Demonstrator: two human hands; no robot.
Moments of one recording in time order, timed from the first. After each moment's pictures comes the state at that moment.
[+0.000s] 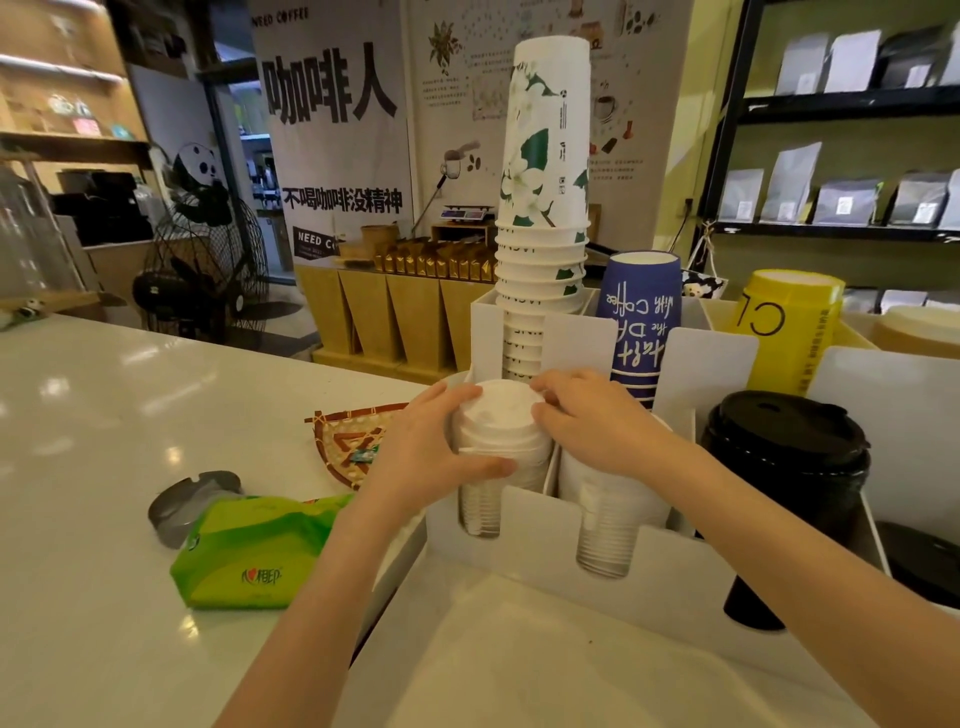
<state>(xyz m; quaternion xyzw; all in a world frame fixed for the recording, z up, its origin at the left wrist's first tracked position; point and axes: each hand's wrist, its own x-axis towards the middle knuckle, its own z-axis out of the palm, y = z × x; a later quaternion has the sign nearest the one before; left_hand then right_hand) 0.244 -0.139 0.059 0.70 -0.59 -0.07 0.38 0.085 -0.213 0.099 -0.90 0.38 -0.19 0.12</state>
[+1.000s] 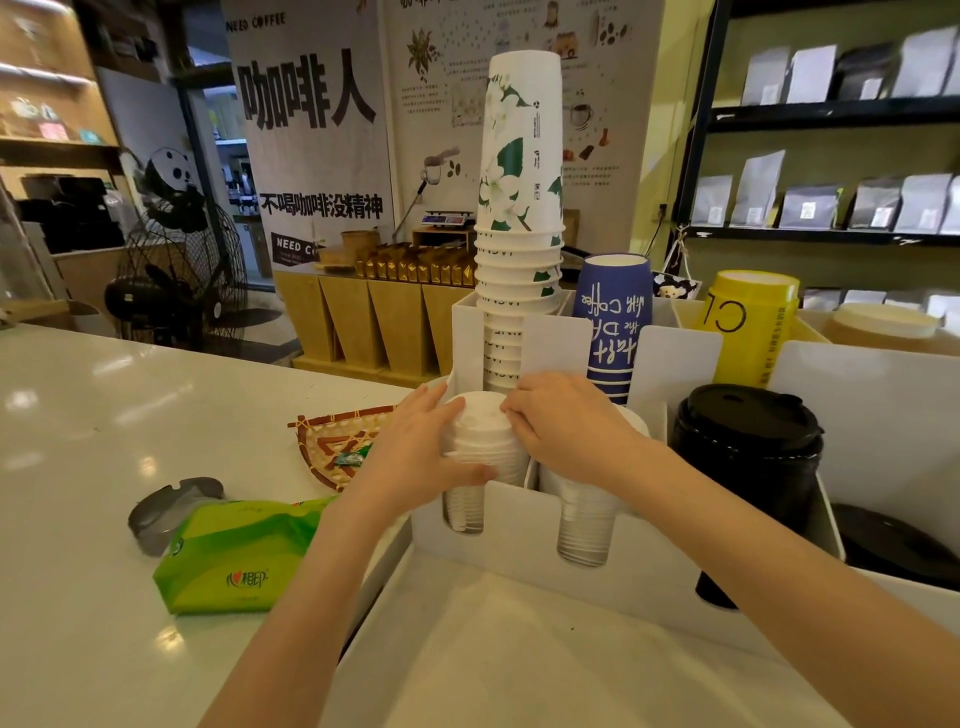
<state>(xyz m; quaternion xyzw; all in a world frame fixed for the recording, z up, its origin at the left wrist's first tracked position) 0.244 -0.148 0.057 0.72 -0.64 -0.03 0.25 0.089 -0.200 0.099 -0.93 0.34 -0.15 -0.07</state>
